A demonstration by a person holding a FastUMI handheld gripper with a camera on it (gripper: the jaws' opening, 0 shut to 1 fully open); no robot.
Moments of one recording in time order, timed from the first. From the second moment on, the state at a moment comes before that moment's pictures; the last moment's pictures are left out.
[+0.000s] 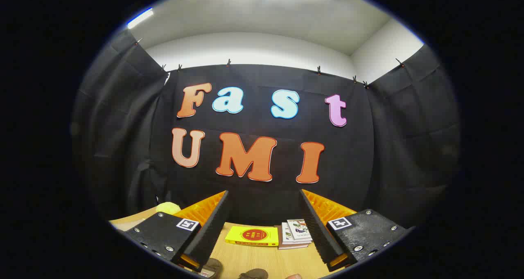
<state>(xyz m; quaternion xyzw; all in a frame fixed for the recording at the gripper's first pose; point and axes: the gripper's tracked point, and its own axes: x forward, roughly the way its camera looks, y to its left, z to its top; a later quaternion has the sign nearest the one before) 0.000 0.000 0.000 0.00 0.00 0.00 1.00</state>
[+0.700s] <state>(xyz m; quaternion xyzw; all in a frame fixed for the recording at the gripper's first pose) 0.006 0.003 -0.025 0.03 0.02 0.02 1.00</state>
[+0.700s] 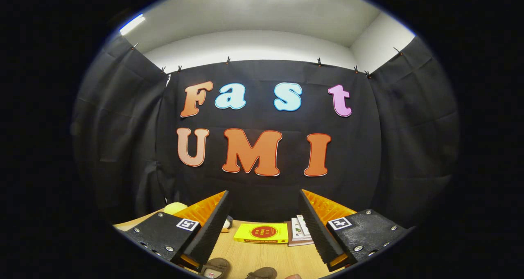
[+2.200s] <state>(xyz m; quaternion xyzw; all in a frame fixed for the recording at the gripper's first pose) -0.042 0.203 -0.234 0.20 0.32 0.26 0.89</state>
